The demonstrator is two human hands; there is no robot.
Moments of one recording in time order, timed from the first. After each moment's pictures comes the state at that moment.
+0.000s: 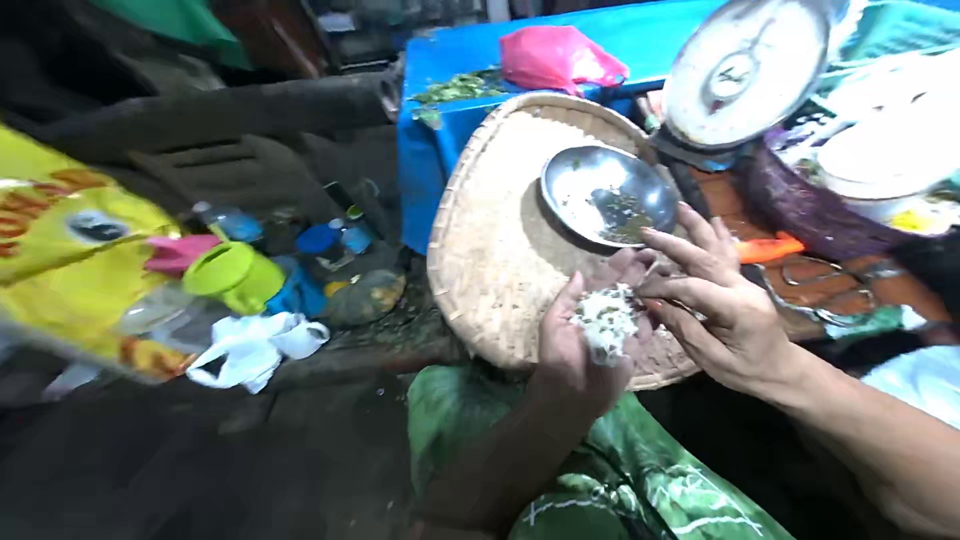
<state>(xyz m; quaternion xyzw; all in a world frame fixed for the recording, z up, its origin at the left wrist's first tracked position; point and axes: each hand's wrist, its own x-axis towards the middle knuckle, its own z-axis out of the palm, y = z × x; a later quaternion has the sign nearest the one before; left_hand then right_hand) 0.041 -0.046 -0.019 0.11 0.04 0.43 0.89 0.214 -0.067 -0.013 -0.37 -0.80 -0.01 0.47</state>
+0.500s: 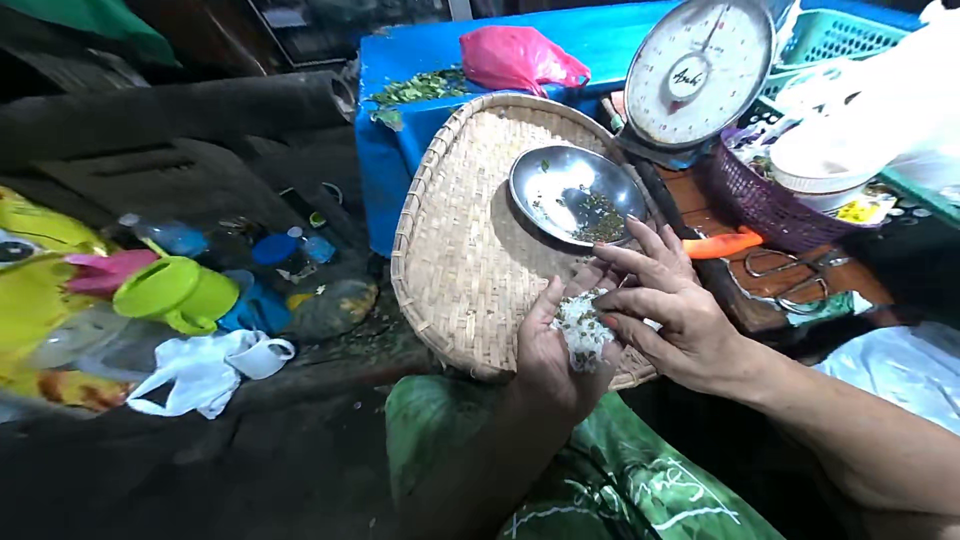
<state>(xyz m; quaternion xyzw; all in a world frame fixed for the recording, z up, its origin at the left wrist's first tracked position) 0.039 -0.050 -0.015 0.08 0.06 0.43 0.90 0.207 -0.068 -0.017 -0.38 -0.81 0.03 0.44</state>
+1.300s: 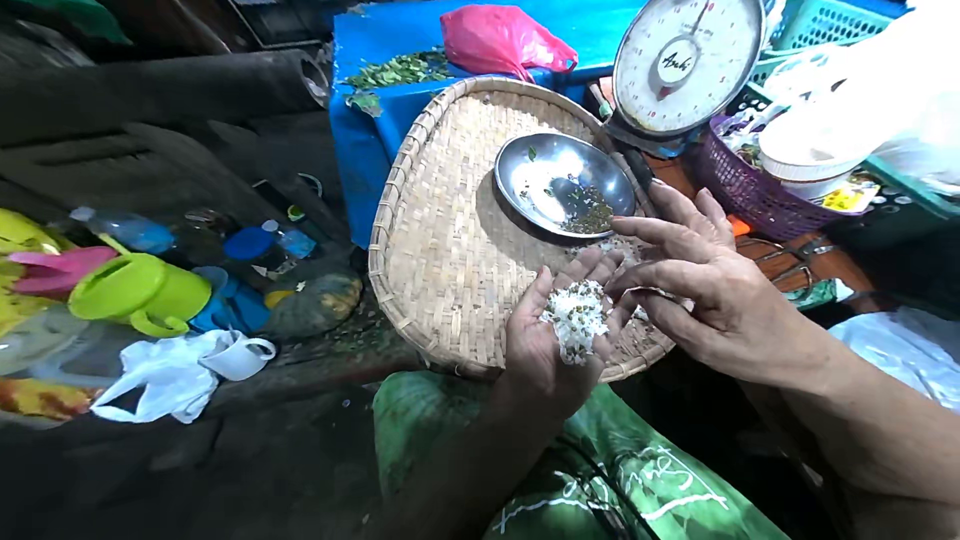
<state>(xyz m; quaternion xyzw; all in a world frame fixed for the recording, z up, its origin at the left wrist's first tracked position) 0.040 -0.048 -0.015 0.10 0.06 0.41 0.91 0.228 -0.085 0.024 -0.43 -0.83 0.02 0.36</state>
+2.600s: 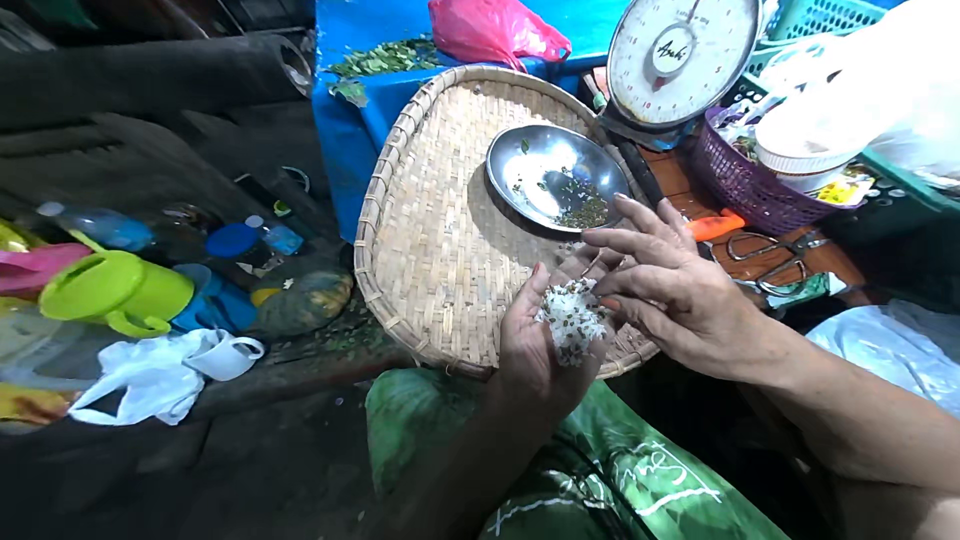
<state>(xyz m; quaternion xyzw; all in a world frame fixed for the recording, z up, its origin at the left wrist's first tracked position) 0.038 -0.051 -0.016 0.11 0.05 0.41 0.90 0.219 -0.077 0.011 -0.39 -0.83 0.05 0.39</state>
